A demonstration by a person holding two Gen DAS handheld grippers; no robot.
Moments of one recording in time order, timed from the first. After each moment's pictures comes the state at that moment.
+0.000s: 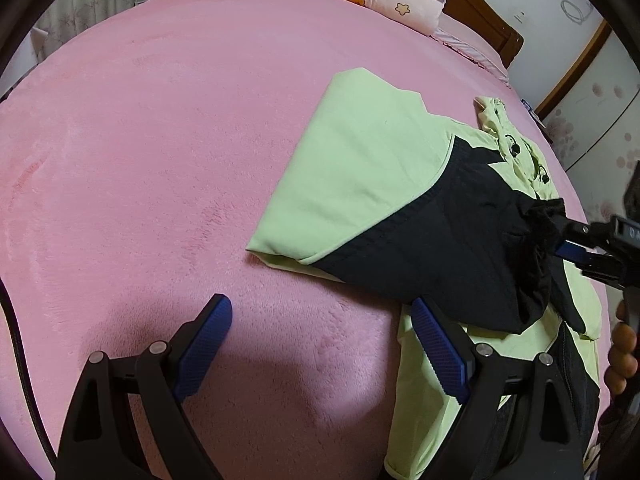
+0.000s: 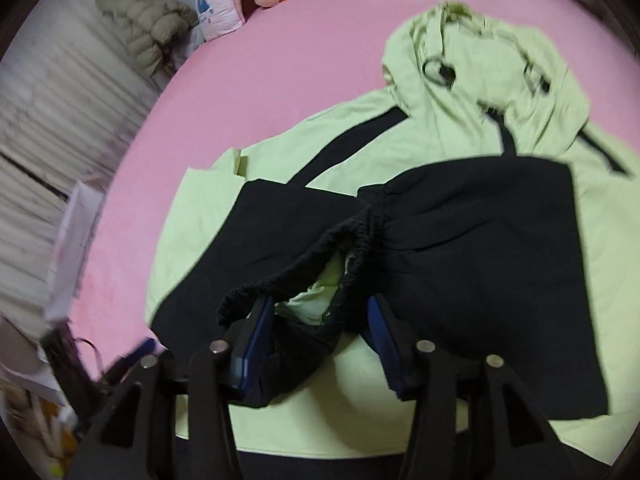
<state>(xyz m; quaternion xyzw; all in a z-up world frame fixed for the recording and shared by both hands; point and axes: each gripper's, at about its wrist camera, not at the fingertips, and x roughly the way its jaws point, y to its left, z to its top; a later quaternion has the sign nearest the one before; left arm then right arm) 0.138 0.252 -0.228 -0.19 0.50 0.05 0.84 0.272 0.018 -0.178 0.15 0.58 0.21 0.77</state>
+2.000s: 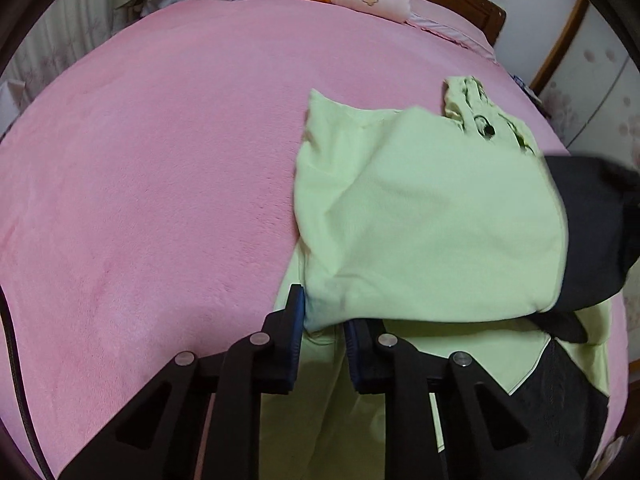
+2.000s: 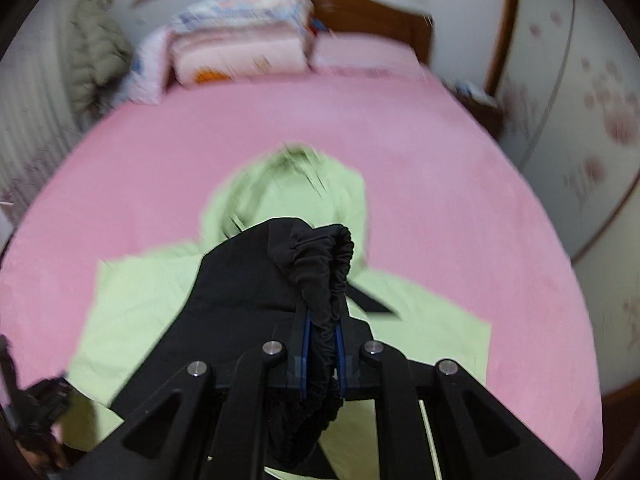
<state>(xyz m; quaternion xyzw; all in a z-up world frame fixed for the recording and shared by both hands) 0.200 0.172 -0.194 -0.13 0.51 0.05 0.85 0.308 -0.122 -0.094 -0.03 0.48 0.00 0.88</state>
